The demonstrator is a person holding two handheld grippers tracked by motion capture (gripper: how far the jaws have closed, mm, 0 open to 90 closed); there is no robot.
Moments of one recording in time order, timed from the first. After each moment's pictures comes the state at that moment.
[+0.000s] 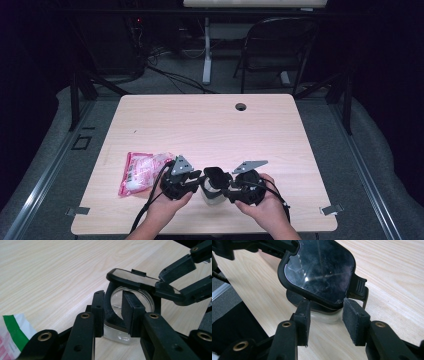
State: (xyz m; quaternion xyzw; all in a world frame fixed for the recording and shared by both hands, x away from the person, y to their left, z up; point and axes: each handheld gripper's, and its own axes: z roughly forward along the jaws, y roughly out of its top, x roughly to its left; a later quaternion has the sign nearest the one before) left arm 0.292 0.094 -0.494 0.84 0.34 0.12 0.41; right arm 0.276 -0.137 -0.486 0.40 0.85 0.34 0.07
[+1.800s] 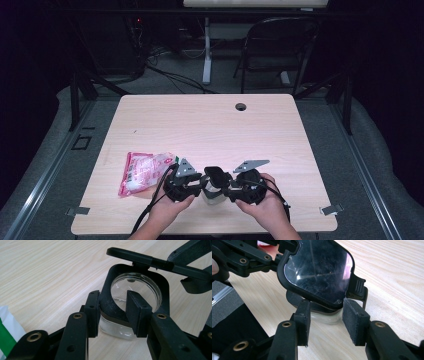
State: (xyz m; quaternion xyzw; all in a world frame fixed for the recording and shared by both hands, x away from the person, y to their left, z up) left arm 0.294 0.090 -0.510 0.85 0.34 0.11 0.39; right arm 0.277 -0.139 -0.487 0.41 0.84 0.35 0.06
